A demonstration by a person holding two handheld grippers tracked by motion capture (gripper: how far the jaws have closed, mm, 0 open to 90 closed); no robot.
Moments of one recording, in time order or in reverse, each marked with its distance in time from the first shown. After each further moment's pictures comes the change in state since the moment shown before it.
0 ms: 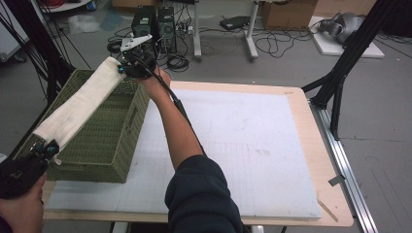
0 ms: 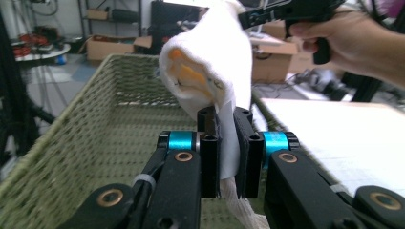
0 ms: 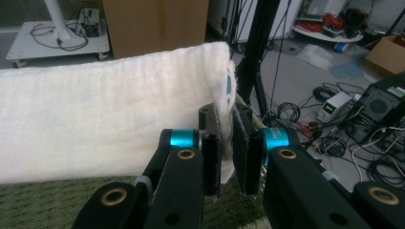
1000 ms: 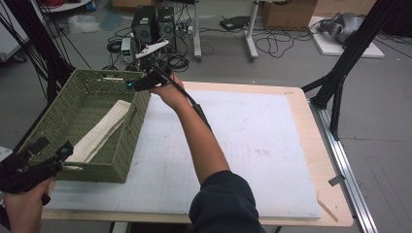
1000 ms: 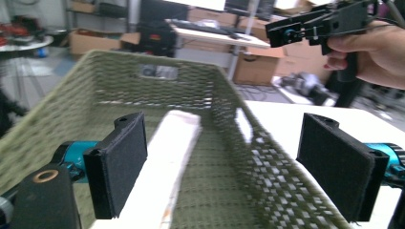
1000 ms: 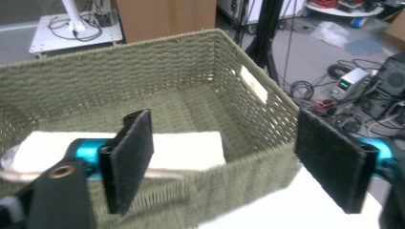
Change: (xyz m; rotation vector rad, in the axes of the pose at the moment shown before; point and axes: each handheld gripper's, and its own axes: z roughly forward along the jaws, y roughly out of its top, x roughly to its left) left arm -0.011 0.005 0.011 -0.011 -0.105 -0.045; right arm 0.004 -0.022 -0.056 0.060 0.038 0.046
